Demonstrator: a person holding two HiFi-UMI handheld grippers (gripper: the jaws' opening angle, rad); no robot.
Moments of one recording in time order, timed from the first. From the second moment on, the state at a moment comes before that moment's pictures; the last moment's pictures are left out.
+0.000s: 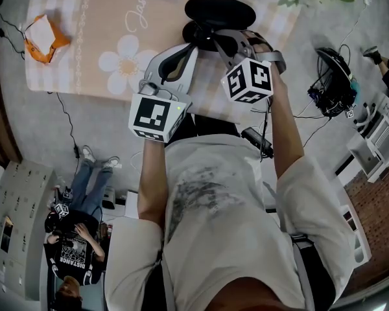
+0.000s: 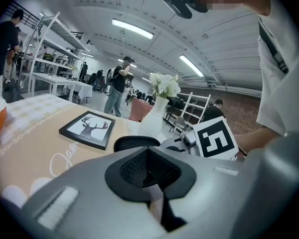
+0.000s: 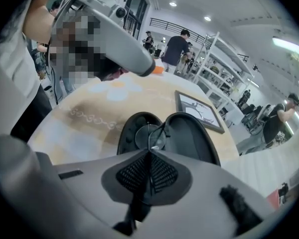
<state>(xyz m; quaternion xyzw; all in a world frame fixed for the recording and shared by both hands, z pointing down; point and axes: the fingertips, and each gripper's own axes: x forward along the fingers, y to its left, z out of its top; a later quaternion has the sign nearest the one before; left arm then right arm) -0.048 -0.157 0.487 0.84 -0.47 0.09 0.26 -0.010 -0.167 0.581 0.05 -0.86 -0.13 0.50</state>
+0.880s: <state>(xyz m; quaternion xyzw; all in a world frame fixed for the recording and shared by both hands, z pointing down) -0.053 -0.153 0.484 0.84 -0.47 0.08 0.26 -0.006 -0.169 0.572 0.09 -0.86 -0.10 0.49</state>
